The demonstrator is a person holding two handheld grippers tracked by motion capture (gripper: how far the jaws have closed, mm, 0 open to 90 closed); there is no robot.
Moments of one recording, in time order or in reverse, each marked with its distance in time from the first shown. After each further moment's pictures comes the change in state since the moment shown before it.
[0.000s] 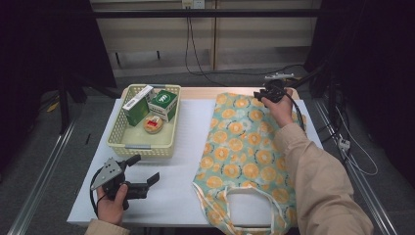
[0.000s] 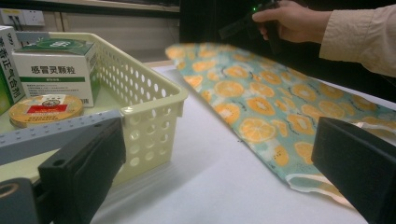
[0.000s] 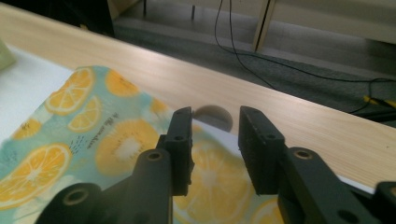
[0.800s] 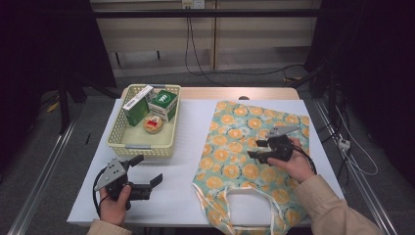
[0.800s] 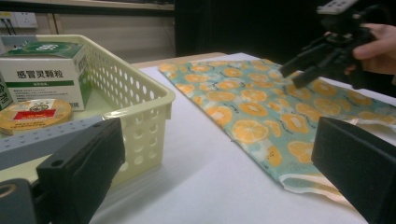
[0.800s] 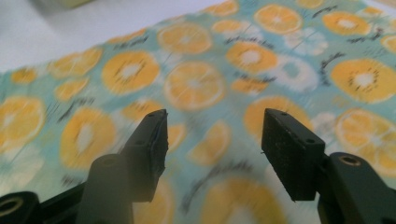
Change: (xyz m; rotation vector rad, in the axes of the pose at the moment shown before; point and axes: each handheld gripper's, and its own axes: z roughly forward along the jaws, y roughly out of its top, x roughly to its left) left arm -0.009 0.002 0.005 0.017 -0.009 0.030; right arm 0.090 -0.118 -0.122 0.096 0.347 -0.217
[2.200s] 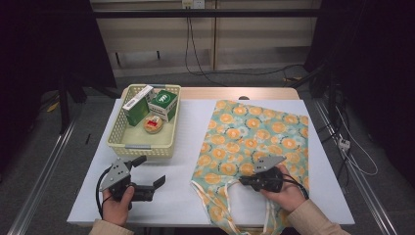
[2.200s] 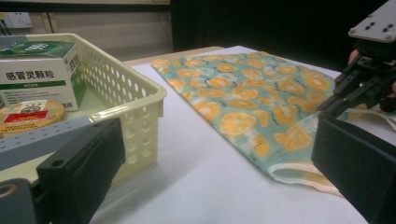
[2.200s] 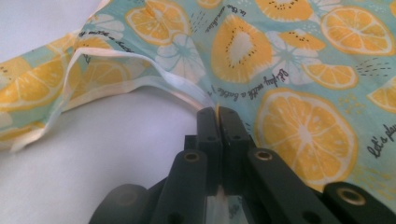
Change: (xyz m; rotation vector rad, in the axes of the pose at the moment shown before) left arm -0.004 0.001 0.003 0.023 -0.010 0.033; right arm 0.066 -0.033 0.012 0.053 0.169 -0.135
